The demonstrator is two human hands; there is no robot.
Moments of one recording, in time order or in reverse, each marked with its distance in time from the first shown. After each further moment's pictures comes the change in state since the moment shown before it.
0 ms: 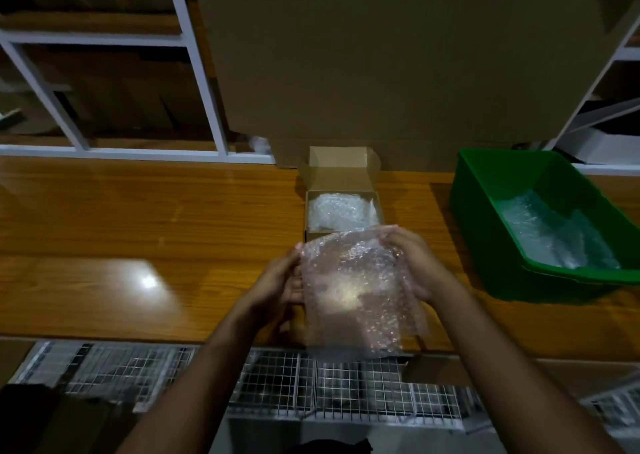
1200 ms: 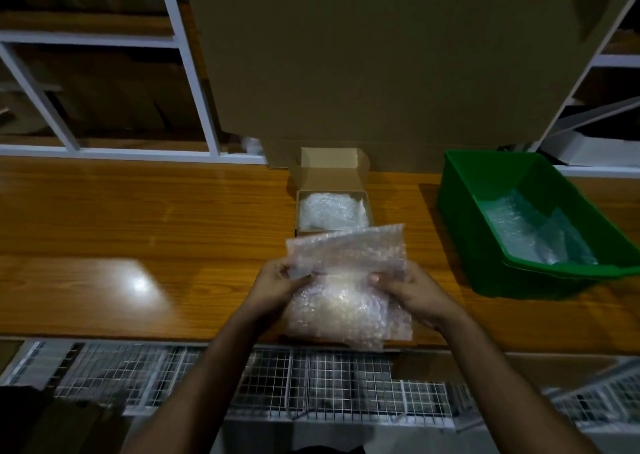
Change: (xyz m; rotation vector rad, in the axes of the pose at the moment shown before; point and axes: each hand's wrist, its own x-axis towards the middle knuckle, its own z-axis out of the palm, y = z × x) left_hand -0.022 -0.003 0.026 0.158 0.081 0.210; right_hand -0.043 0.032 -0.023 -0.103 -0.195 -0.125
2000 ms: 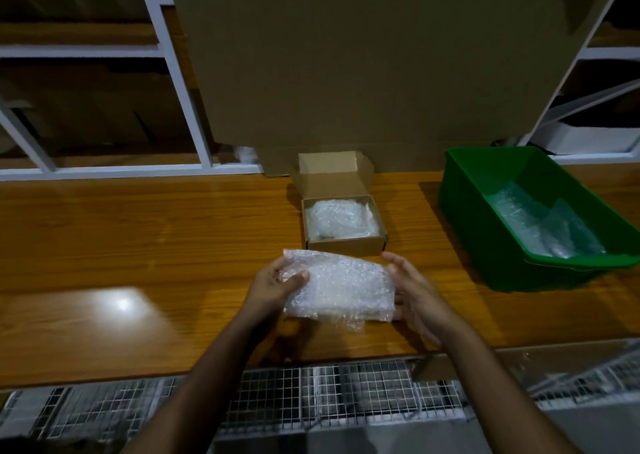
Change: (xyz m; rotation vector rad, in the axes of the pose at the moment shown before) left_hand 0.022 0.001 -0.049 -0.110 0.026 -0.066; right_hand 0.010 0.009 0.037 0.313 0.184 0.208
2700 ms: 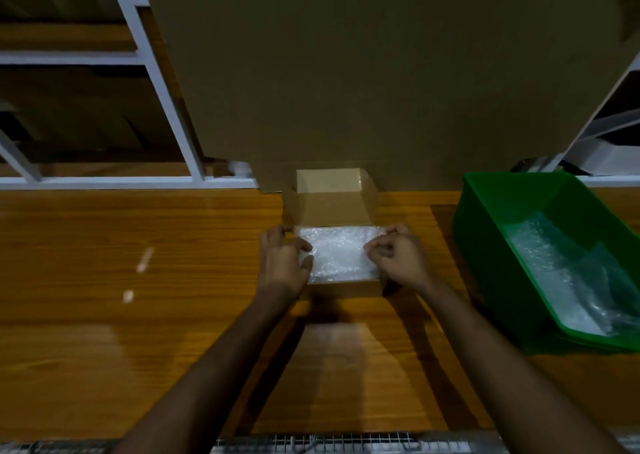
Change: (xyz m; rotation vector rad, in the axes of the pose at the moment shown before) left_hand 0.133 0.024 0.036 1.219 0.288 0.356; right_hand 0.161 -0.062 -0.033 -1.079 0.187 -0.400
